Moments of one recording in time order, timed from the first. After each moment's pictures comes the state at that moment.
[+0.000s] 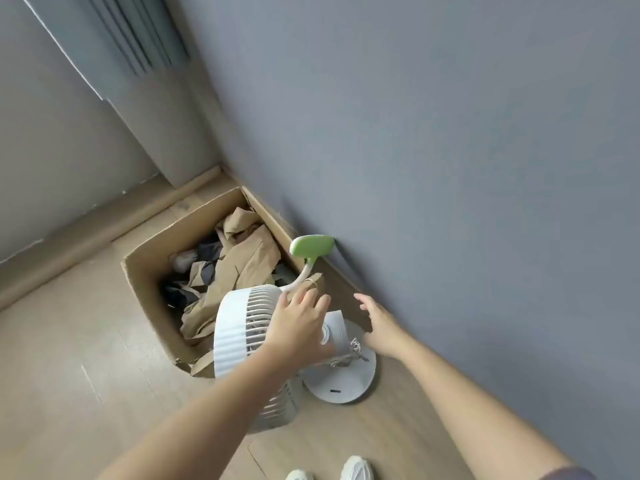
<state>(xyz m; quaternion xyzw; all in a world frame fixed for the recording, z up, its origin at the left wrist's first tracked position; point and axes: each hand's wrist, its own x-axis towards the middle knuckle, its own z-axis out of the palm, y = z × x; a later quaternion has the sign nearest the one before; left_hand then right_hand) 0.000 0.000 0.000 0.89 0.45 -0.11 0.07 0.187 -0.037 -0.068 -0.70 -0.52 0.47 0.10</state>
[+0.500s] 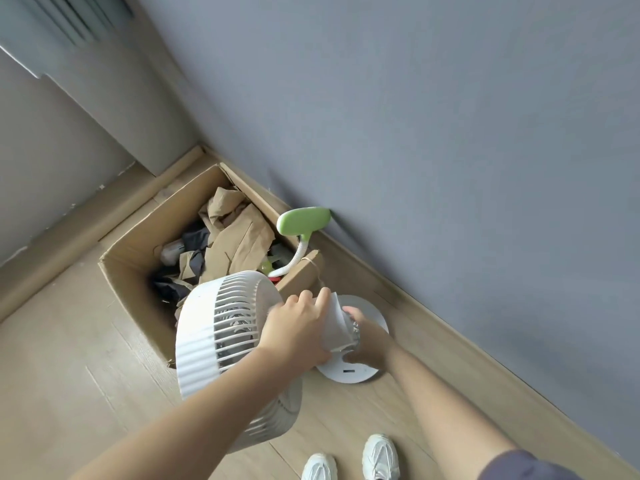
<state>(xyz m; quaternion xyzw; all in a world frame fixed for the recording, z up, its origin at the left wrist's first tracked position) 0.017 0.006 -0.055 0.88 0.44 -0.18 0.09 0.166 -0.053 -0.188 -0.69 -0.45 0.56 0.09</state>
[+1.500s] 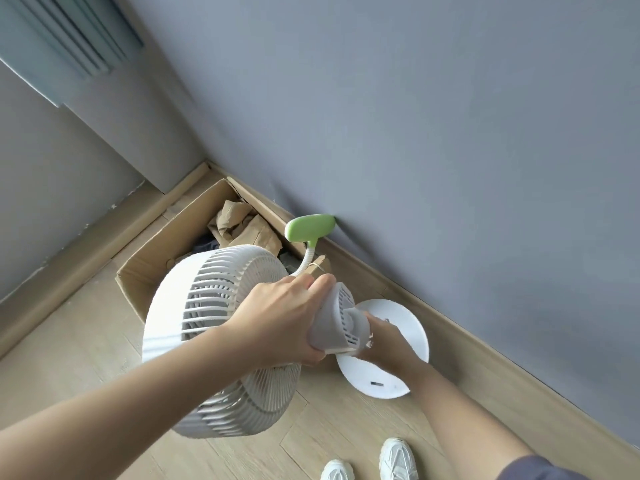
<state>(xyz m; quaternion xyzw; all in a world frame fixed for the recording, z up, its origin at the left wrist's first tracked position) -0.010 0.017 0.036 0.93 0.32 -0.13 0.07 0.156 -0.076 -0.172 -0.71 -0.49 0.46 0.18</state>
